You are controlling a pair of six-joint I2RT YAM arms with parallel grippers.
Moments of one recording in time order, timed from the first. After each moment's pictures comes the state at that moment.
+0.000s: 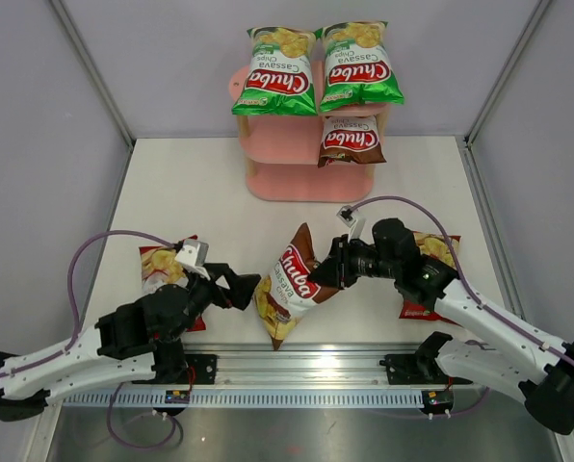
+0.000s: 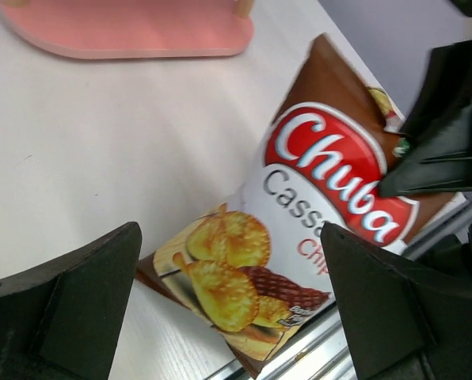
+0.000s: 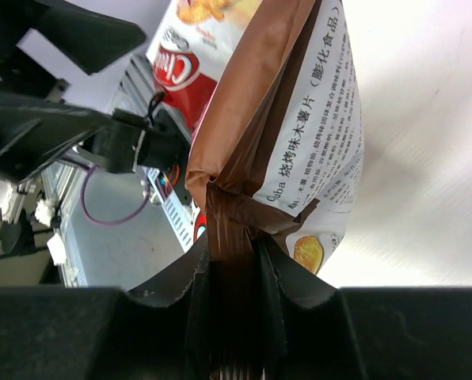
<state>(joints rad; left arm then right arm) -1.26 0.39 0.56 -0.39 -0.64 -0.54 0.73 0.98 0.72 -0.18 -0.49 0.61</state>
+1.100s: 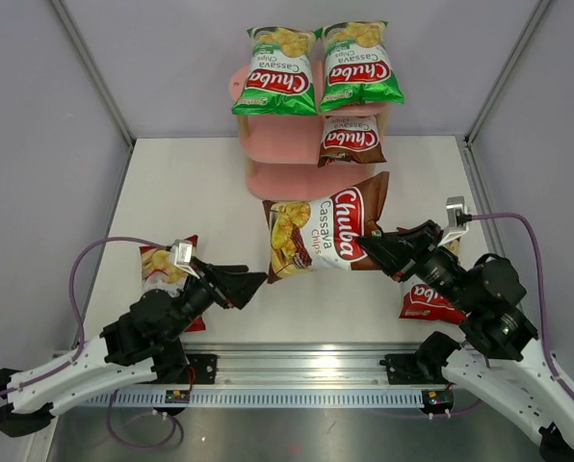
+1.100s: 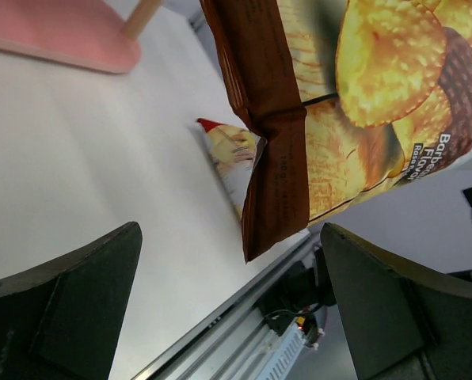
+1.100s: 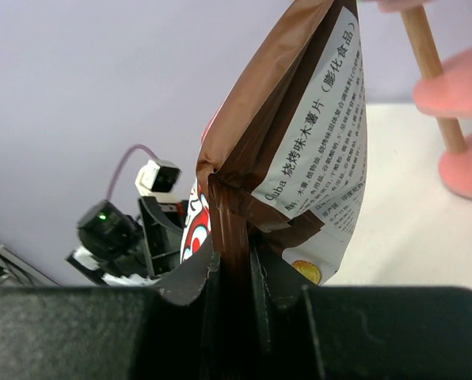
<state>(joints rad) -1.13 0.29 0.42 -0.14 -0.41 -0.79 0.73 0.49 0.79 -0.06 -0.14 0.64</state>
